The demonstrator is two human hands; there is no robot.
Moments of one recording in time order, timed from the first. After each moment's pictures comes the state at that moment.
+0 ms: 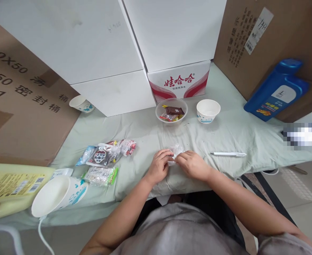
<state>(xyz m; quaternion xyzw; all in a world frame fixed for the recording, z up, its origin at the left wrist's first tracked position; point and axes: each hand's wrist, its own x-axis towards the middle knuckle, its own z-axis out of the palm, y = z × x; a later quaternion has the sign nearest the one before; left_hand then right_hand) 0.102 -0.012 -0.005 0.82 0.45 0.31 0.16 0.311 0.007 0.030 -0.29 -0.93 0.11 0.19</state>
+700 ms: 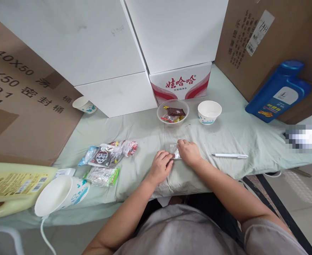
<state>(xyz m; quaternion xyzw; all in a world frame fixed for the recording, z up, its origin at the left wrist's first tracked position) 0.108 -0.012 -0.006 0.82 0.49 0.30 0.09 0.276 0.050 0.012 -0.56 -0.83 0.05 0.07</state>
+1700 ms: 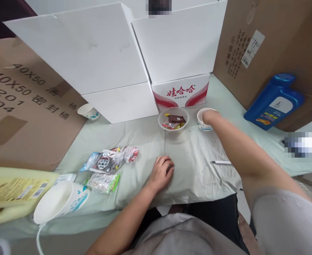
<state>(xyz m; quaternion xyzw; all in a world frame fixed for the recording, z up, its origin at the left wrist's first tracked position) 0.107 -0.011 -0.005 0.80 0.51 0.30 0.11 0.368 0.223 0.092 -0.68 -0.72 0.08 -0.12</state>
